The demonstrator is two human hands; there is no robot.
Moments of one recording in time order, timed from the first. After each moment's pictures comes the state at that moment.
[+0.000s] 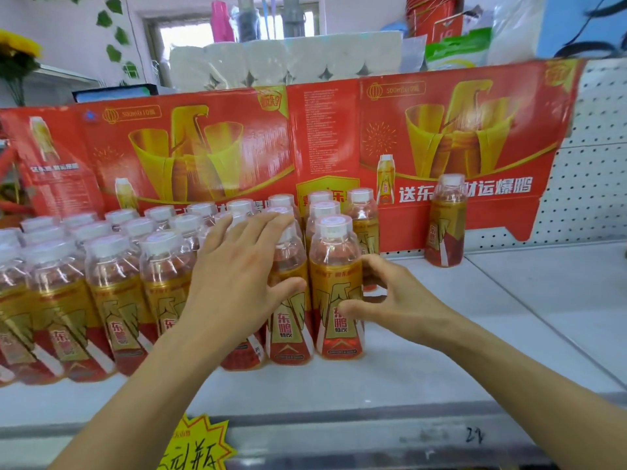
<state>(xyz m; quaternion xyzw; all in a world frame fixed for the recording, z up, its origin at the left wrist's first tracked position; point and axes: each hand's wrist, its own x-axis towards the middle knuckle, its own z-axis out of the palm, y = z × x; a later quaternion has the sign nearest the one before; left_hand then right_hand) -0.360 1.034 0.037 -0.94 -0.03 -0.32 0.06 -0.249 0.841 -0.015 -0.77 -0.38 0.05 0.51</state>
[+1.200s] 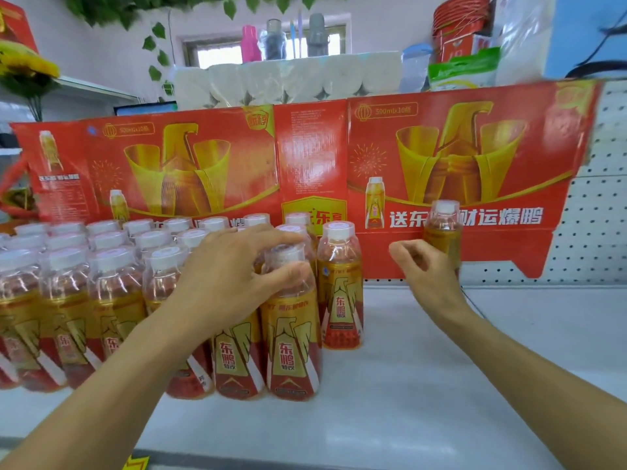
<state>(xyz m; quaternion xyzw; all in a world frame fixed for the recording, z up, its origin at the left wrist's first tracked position) -0.319 0.986 0.063 -0.94 -0.04 -0.32 -0.10 -0.111 0.793 -0.019 -0.73 -0.29 -0.15 0.60</state>
